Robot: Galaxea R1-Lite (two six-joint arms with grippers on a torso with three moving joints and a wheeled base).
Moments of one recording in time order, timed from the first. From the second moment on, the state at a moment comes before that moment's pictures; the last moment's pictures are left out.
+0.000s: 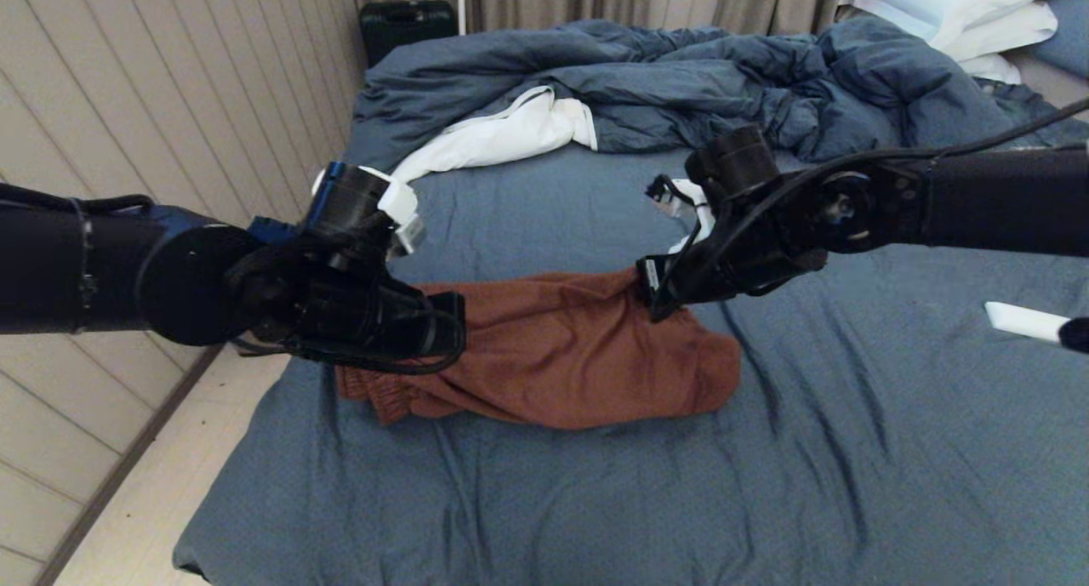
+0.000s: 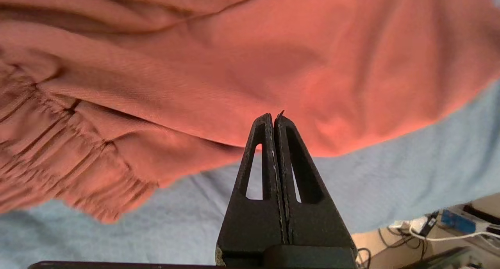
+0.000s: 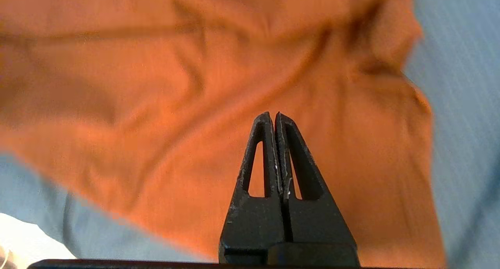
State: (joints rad) left arm -0.57 1.81 -1.30 0.20 -0.03 -0.44; right arm 0.41 2.02 -1.77 0.44 0.05 0.15
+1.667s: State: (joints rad) left arm -0.59 1.78 -1.07 0.08 -0.03 -0.44; right arm 0.48 2.38 -1.95 -0.05 -0.38 0.17
